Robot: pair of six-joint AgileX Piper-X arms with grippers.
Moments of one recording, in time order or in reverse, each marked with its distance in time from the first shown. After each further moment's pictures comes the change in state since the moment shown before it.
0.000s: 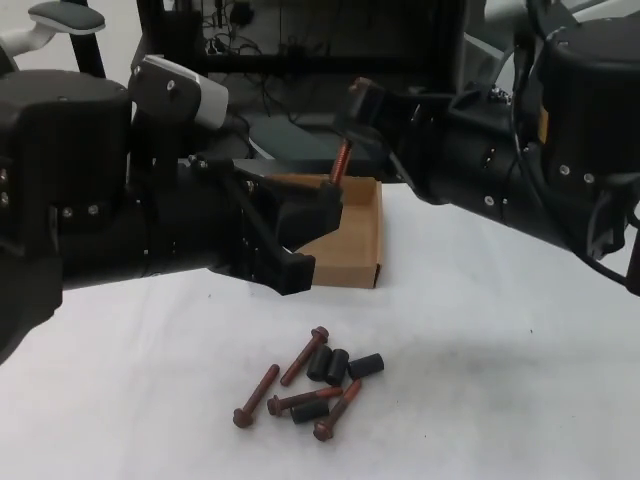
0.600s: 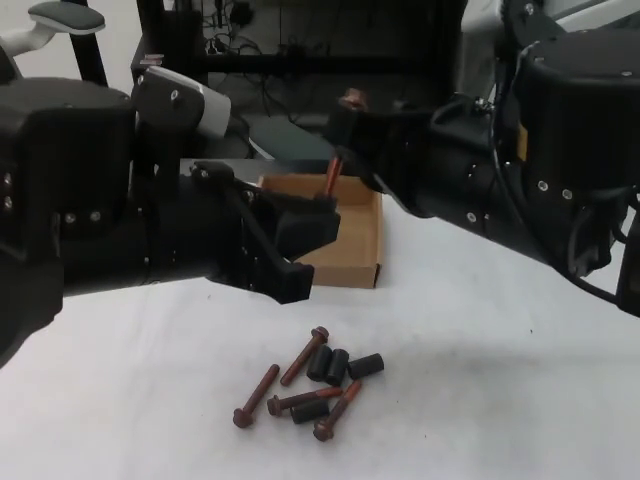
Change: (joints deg) left arm 0.0 0.0 0.3 1.8 -0.6 0.0; right arm 3.4 0.0 -0.1 1.8 4.3 -2.4
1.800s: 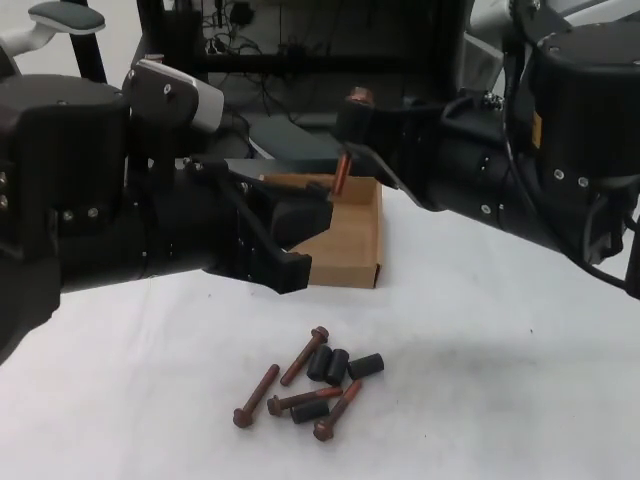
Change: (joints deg) left arm 0.2 0.0 0.1 -1.3 -1.3 0.0; right arm -3.2 0.0 0.0 -0.4 -3.5 -1.5
